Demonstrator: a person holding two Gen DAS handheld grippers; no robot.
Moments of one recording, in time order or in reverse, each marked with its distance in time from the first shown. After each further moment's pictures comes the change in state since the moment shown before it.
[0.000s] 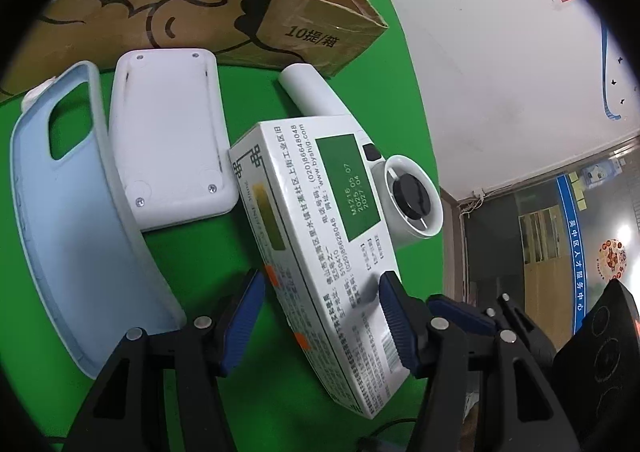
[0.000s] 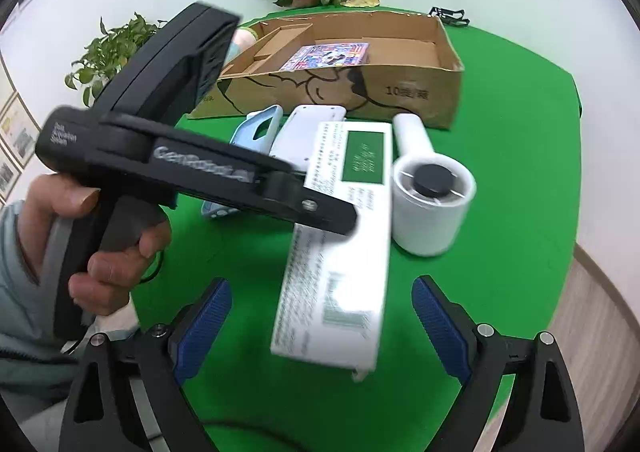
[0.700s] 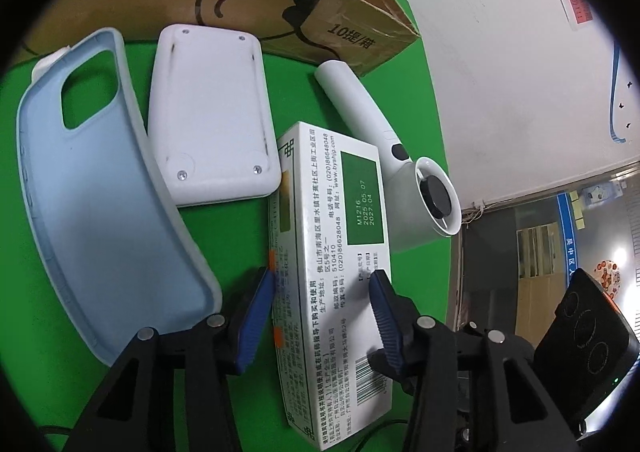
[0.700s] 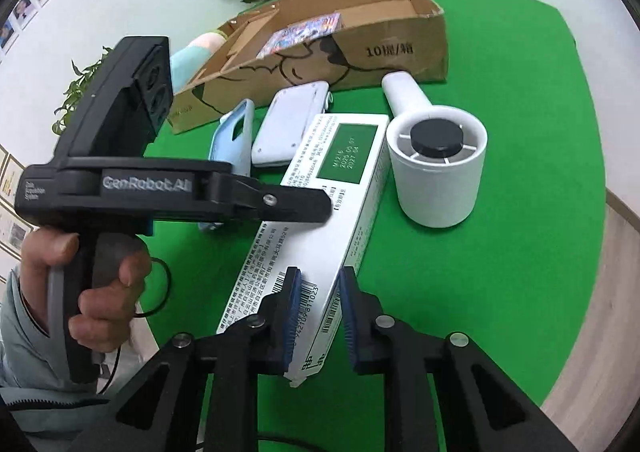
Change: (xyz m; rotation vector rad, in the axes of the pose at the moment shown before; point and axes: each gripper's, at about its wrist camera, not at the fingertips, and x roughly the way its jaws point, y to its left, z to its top) left arm 0.002 0.031 -0.008 -0.086 0.001 -0.013; right arm 0.039 -0.019 0.007 0.204 0.060 0.095
